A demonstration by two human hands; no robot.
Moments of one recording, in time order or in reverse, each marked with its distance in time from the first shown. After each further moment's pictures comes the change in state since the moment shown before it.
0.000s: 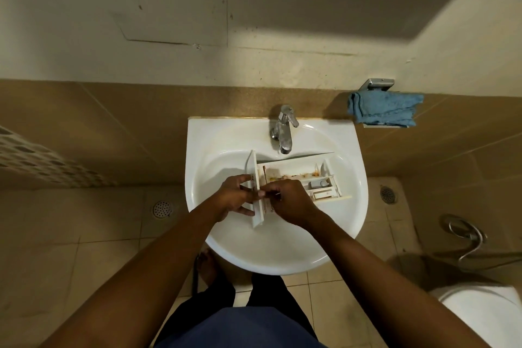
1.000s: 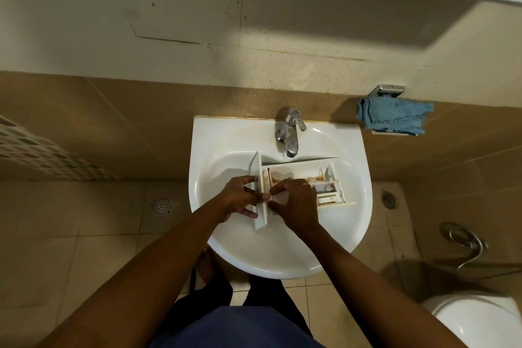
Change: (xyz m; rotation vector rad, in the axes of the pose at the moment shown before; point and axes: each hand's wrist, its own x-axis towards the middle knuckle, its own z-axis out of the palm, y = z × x) left_hand 0.003 0.000 -0.001 0.019 -0.003 0.011; right_hand -0.005 0.012 0.023 -0.175 0.292 0.169
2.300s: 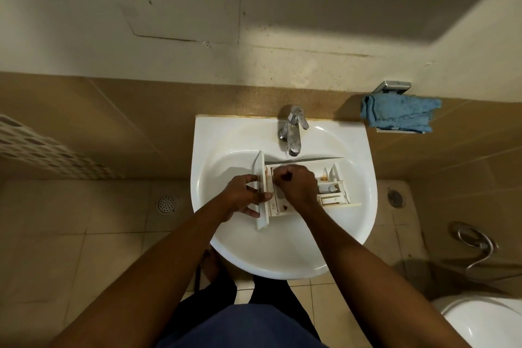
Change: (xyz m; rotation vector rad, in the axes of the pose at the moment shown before) left_hand 0.000 0.004 0.002 0.014 0.017 -0.021; right_hand 0.050 0.010 0.015 0.153 -0.046 0.200
